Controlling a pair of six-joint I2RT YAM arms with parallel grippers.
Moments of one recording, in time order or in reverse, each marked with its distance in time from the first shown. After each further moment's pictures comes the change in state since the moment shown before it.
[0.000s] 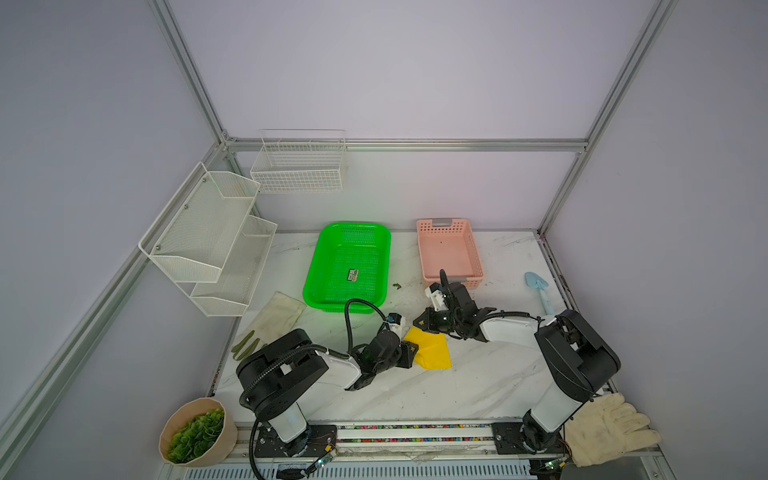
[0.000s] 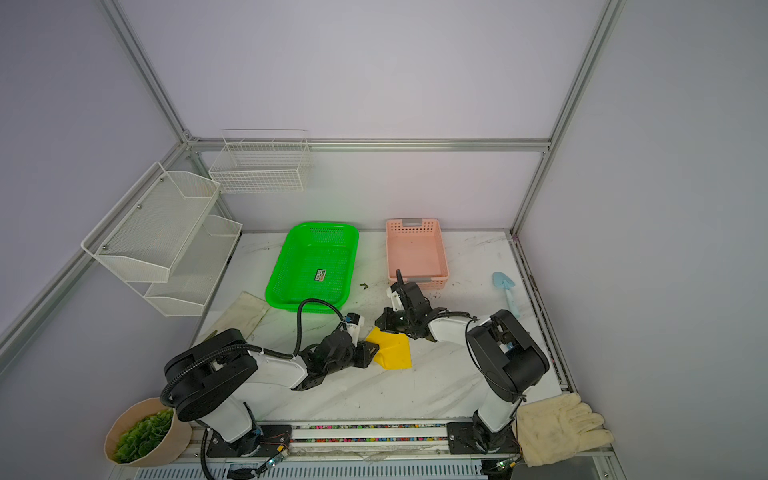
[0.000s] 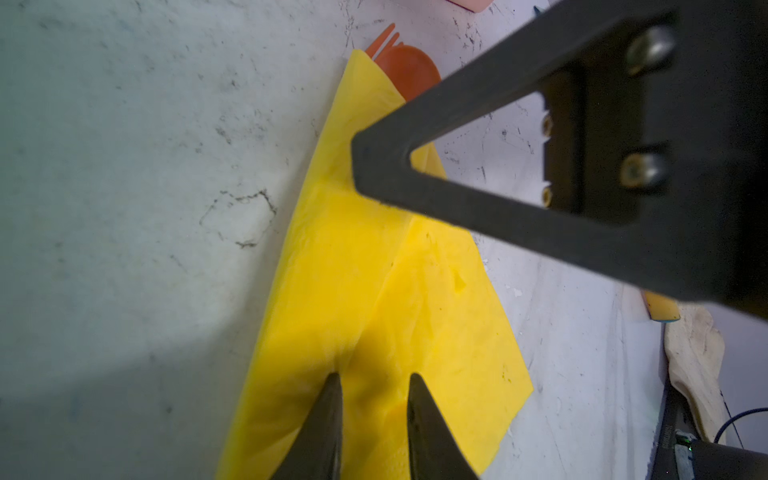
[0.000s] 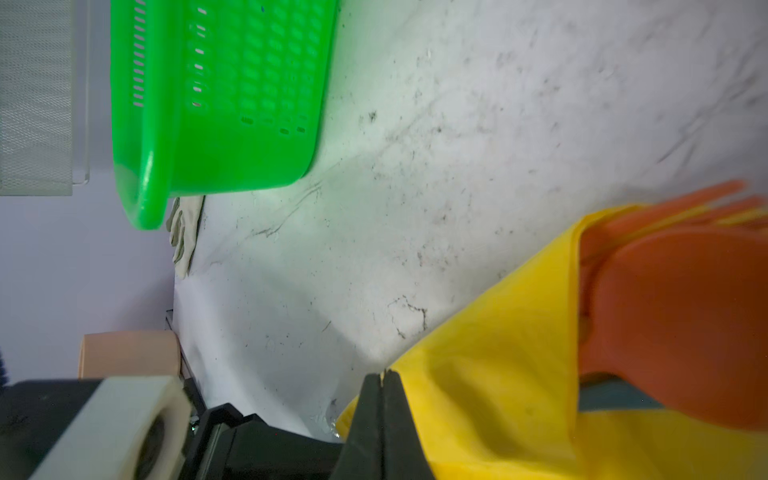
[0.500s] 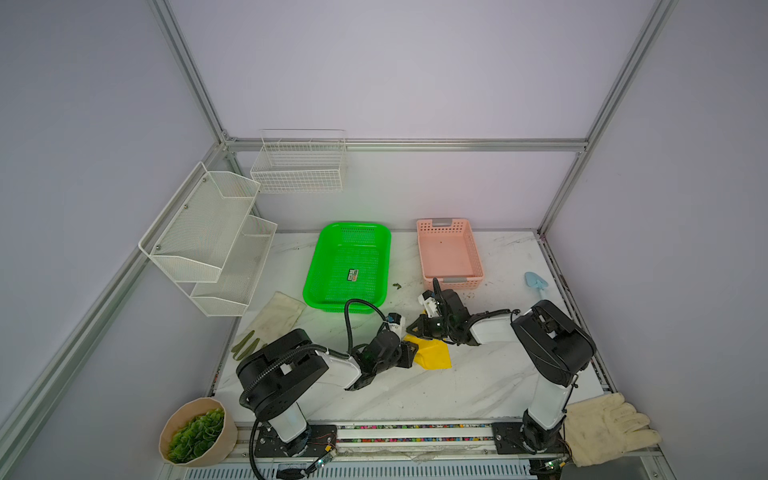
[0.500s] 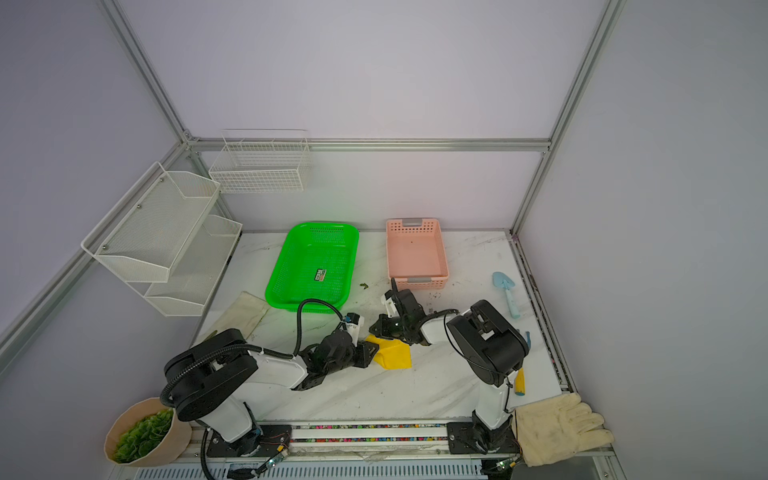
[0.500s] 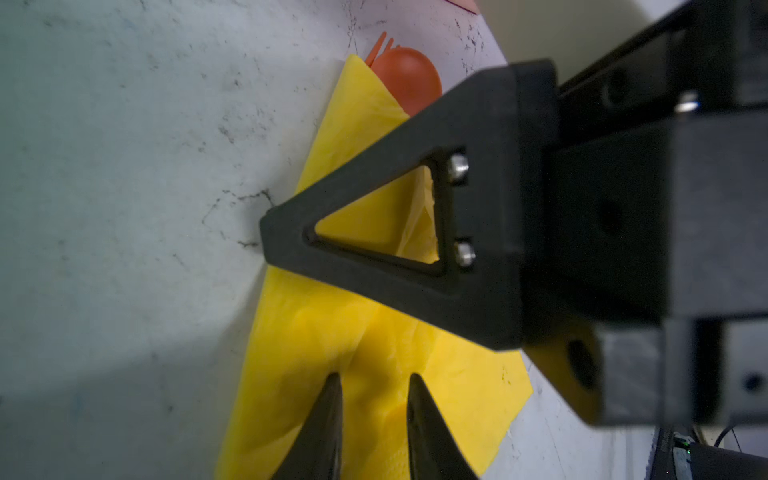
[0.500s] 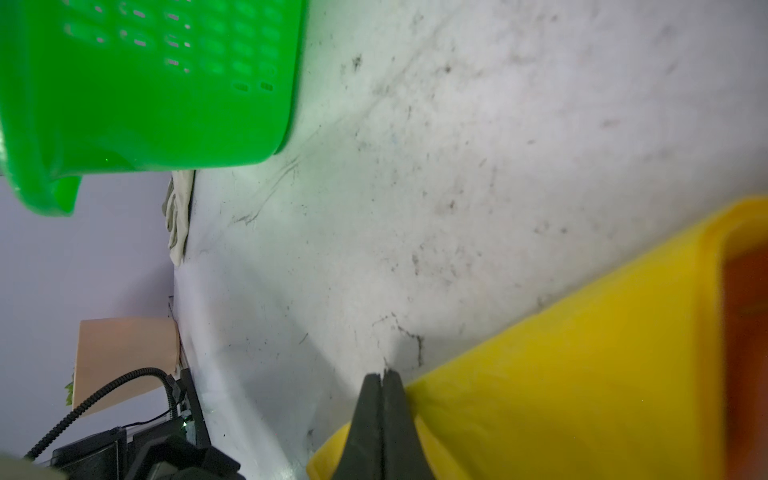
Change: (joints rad) left arm 0.000 0.000 0.000 -0.001 -0.003 -0.012; right arm 0.016 0.121 -0.021 0.153 -0.027 0.006
